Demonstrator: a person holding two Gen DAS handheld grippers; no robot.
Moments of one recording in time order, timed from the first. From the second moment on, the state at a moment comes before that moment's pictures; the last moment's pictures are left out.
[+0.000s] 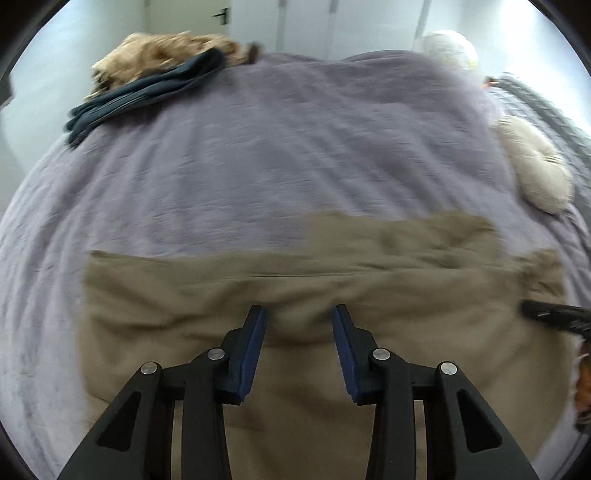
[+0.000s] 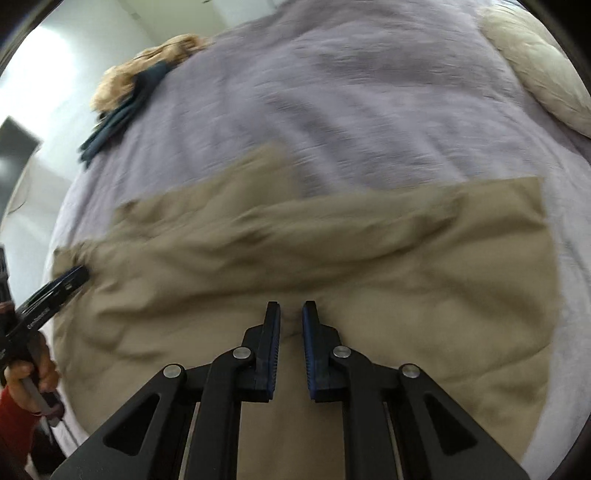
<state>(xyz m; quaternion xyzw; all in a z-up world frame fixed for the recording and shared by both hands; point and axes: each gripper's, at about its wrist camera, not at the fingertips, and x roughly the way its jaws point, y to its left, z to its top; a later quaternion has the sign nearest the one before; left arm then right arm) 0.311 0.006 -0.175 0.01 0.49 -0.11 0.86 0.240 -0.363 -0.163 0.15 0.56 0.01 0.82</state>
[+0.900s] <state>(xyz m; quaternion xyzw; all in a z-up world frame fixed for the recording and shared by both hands) 0.353 0.079 -0.227 -0.08 0.53 -0.03 0.84 0.252 -0.471 -0.208 0.22 0.54 -0.15 0.80</state>
